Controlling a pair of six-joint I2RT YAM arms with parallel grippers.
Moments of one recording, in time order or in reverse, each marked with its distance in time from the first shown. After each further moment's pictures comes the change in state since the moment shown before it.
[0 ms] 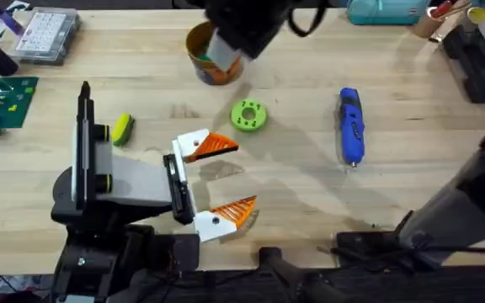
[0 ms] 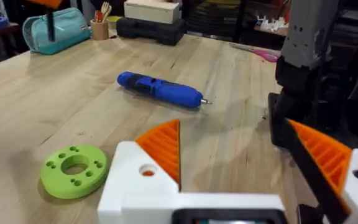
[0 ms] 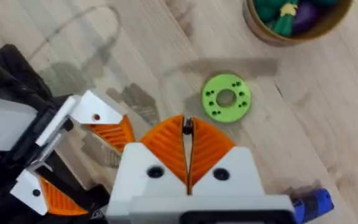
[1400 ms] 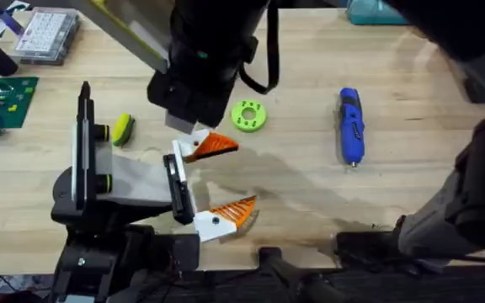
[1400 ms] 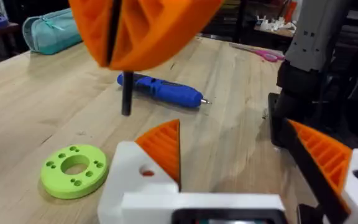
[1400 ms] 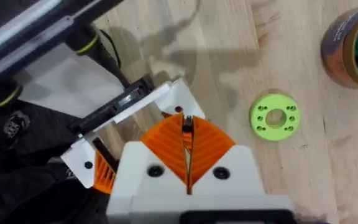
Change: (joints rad) left arm 0.000 0.000 0.000 0.000 0.000 0.000; right arm 0.243 0.027 0.030 -0.045 0.000 -0.072
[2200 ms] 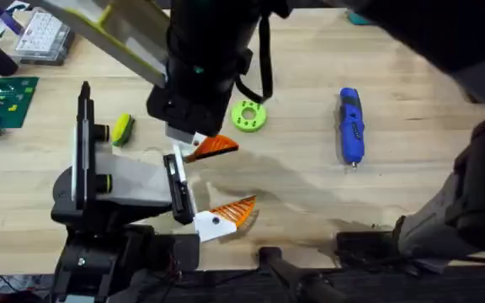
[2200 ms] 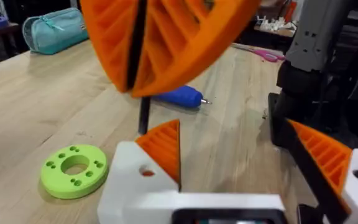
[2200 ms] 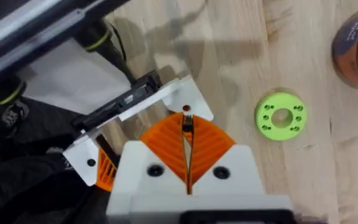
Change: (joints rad) left arm 0.000 0.000 0.000 0.000 0.000 0.000; right arm 0.020 0.000 -0.031 0.004 0.000 -0.011
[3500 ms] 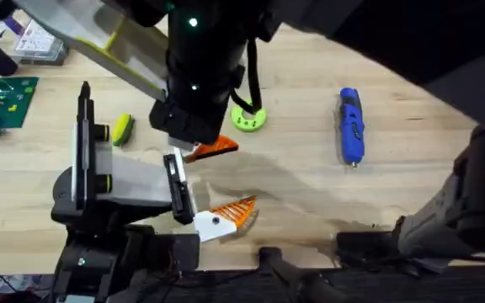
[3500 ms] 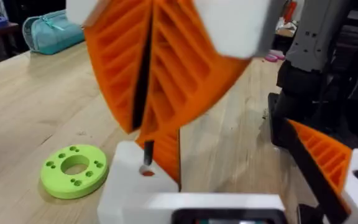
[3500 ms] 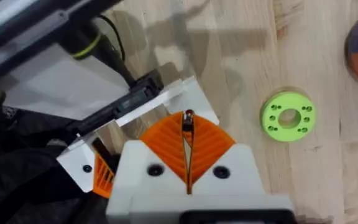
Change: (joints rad) left arm 0.000 0.000 0.000 0.000 0.000 0.000; right arm 0.008 0.000 -0.078 0.044 0.000 0.000
